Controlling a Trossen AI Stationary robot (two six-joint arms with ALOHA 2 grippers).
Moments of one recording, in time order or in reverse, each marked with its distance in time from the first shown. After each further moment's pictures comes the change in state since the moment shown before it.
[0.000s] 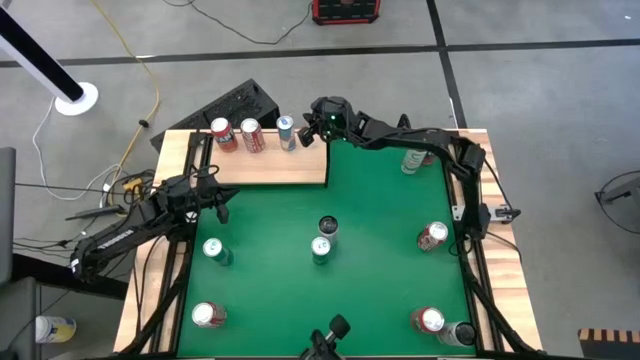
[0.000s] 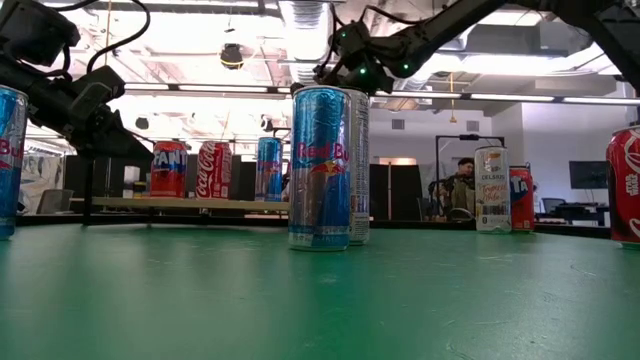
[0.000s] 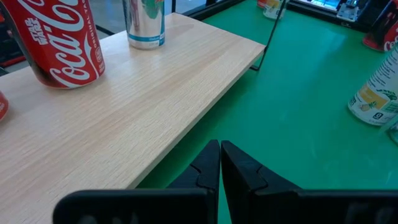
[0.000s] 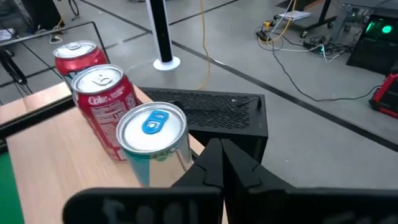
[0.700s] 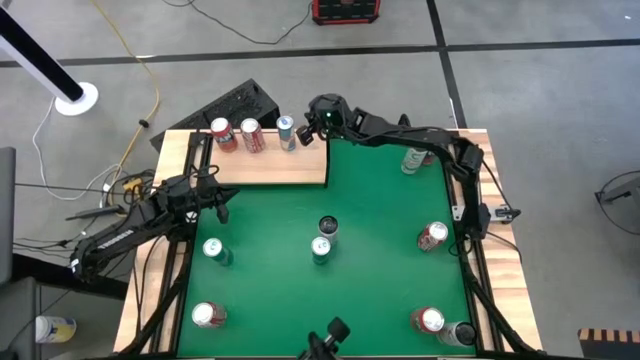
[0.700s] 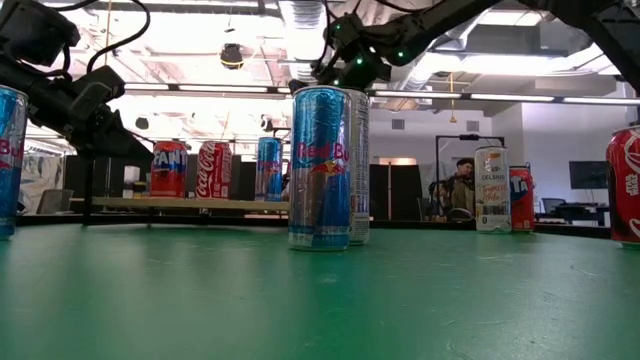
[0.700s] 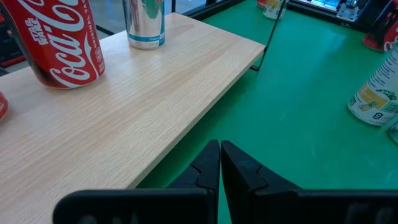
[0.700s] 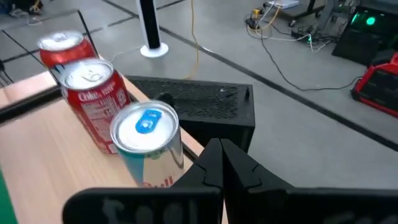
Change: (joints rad) left arm 0.000 0.000 0.000 0.000 0.000 0.000; right arm 0.018 0.014 0.098 -0.171 0.056 -0.006
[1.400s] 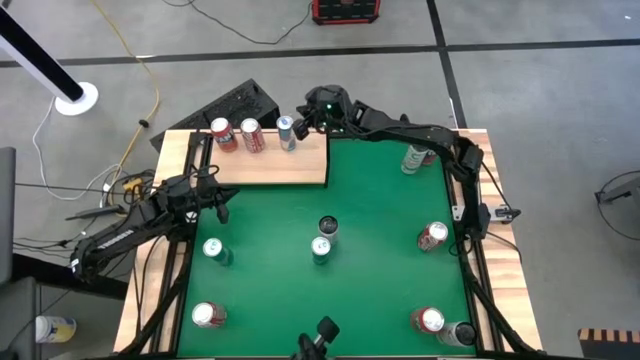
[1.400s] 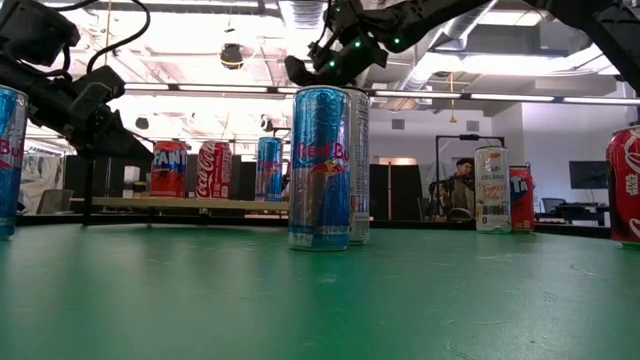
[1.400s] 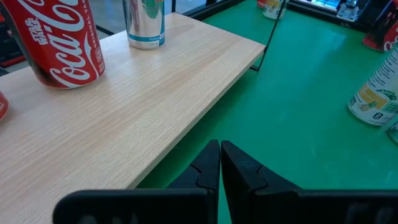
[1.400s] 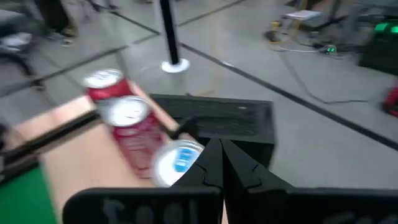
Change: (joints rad) left arm 0.000 0.000 0.000 0.000 0.000 0.000; right arm -0.001 0.001 0.110 -0.026 -0.100 0.027
